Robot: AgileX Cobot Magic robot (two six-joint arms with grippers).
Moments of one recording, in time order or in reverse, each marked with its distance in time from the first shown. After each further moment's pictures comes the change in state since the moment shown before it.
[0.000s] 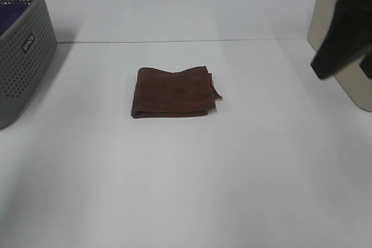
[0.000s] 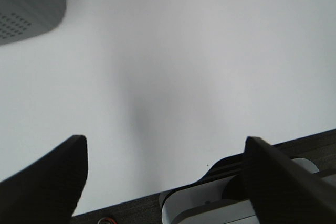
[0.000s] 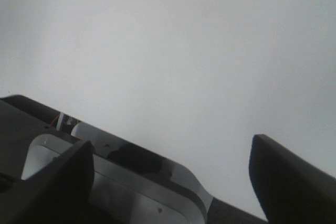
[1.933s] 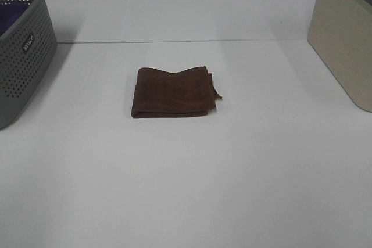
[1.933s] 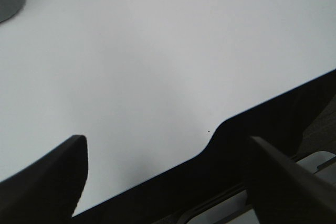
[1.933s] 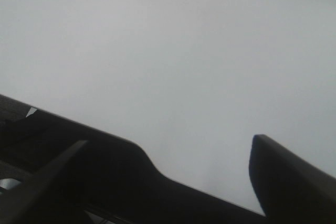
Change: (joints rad) left arm 0.000 -0.595 0.525 -0.093 -0.135 0.212; right arm 0.000 -0.968 0.628 -0.140 -0.141 -0.003
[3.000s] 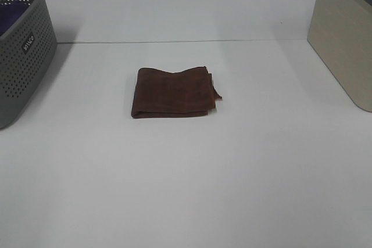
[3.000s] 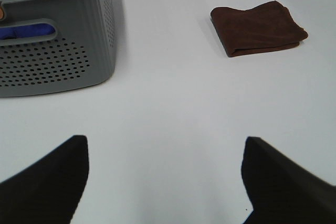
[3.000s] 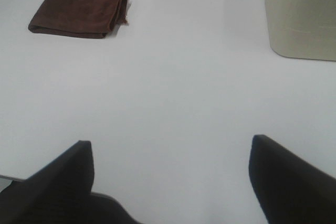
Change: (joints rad) left arm 0.249 -0.389 0.004 -0.001 0.000 0.002; right arm -0.183 -0.265 0.002 0.001 0.000 0.000
